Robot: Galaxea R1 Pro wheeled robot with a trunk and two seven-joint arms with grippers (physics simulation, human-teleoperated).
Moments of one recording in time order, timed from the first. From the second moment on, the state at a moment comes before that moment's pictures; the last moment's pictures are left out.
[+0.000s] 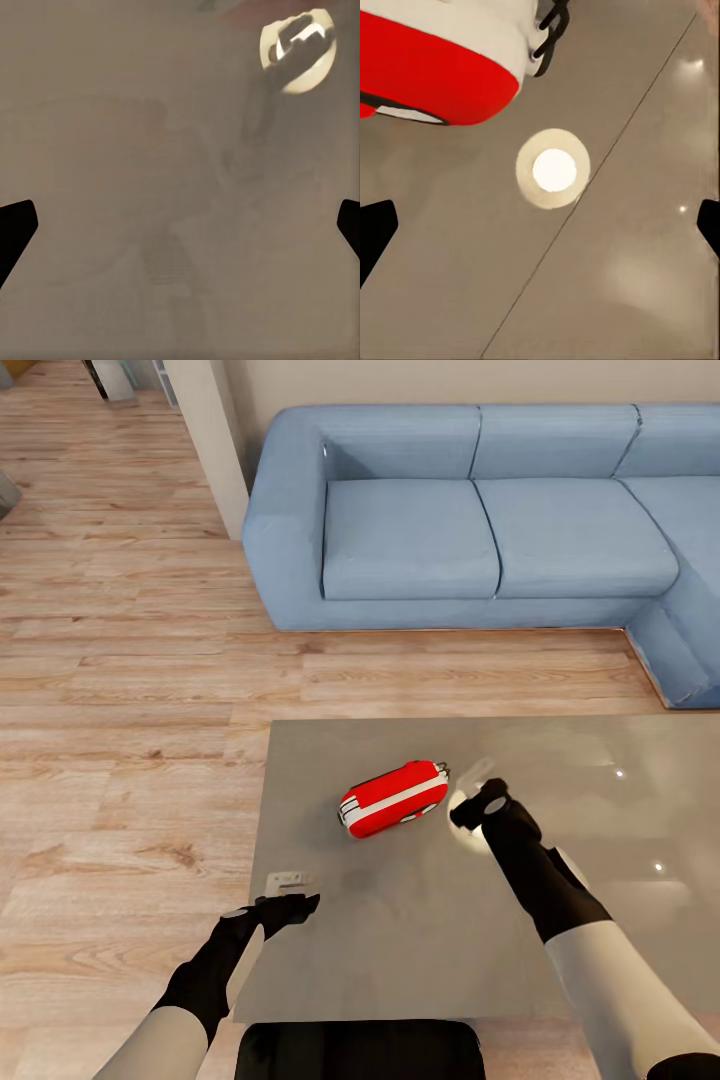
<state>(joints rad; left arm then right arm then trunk) -0.58 -0.10 0.00 -0.70 0.08 0.33 -0.12 -0.77 -0.06 0.20 -1.13 0.64 0.70 0.33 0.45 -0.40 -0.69</state>
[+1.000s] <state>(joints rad) -0.58 -0.10 0.00 -0.70 0.08 0.33 -0.12 -0.95 -0.06 0.14 -0.93 0.75 0.54 0.33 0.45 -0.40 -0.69</state>
